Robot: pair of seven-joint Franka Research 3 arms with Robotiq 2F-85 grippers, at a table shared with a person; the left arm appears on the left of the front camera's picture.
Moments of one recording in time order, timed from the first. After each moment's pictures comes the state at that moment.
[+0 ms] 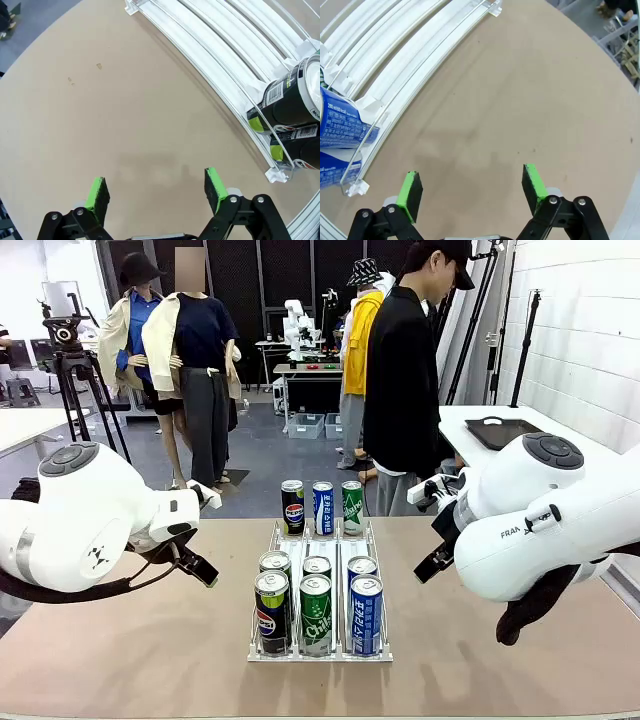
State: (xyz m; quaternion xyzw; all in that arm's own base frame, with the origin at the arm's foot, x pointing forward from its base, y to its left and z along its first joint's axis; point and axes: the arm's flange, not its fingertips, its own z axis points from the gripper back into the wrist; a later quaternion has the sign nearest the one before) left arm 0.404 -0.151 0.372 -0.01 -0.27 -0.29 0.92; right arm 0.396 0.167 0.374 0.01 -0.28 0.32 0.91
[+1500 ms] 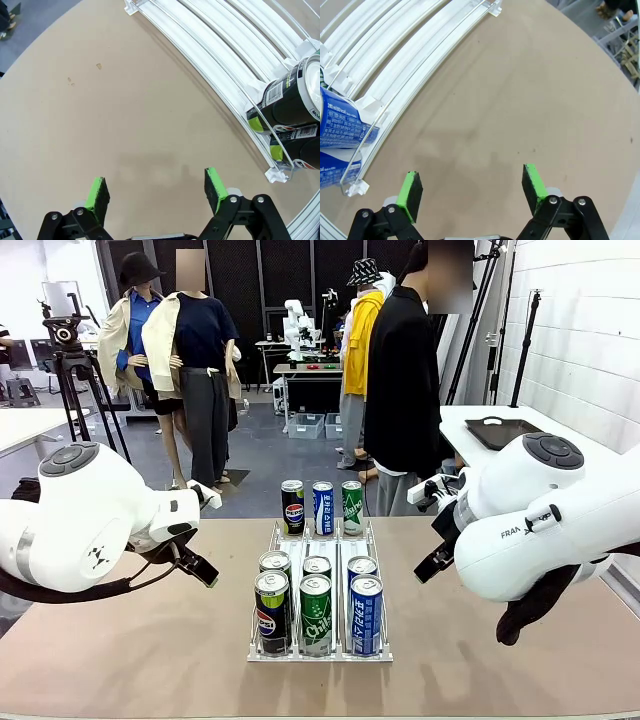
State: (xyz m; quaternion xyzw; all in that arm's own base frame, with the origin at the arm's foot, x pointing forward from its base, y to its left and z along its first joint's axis) left arm 0.403 -0.151 0.372 -0.01 -0.27 -0.30 0.92; right arm 0.396 0.167 0.374 0.01 -0.28 0.32 0.91
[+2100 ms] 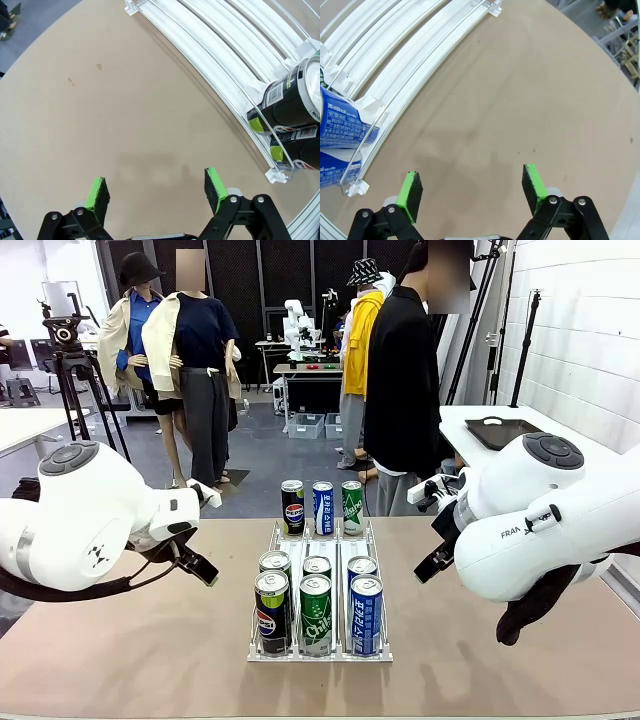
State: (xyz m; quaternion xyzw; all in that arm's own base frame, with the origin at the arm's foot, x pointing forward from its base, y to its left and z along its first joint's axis) left arm 0.405 -0.150 0.374 -0.01 -0.27 -0.29 0.92; right arm 0.396 0.167 0.374 0.01 -0.28 0.32 0.91
